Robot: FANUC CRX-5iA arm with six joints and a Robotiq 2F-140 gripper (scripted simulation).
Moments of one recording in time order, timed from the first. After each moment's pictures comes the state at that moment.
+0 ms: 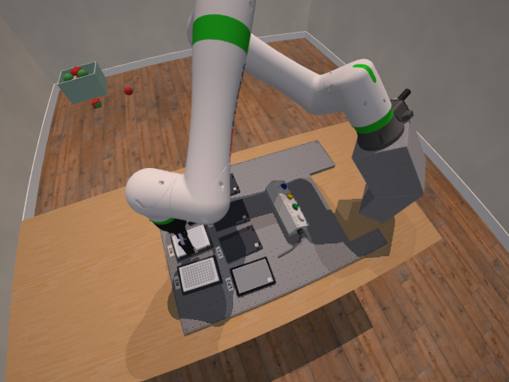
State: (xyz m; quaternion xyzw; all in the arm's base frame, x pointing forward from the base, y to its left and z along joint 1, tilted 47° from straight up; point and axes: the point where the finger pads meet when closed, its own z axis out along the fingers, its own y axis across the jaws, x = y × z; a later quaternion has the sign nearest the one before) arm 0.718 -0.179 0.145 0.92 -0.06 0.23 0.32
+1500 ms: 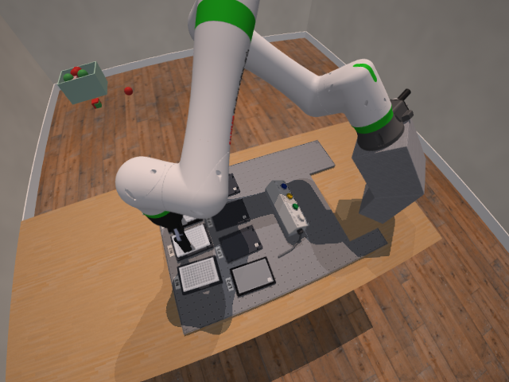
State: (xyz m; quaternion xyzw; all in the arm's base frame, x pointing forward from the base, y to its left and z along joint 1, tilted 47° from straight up) arm 0.703 -0.154 0.173 0.92 -0.06 0.23 0.32
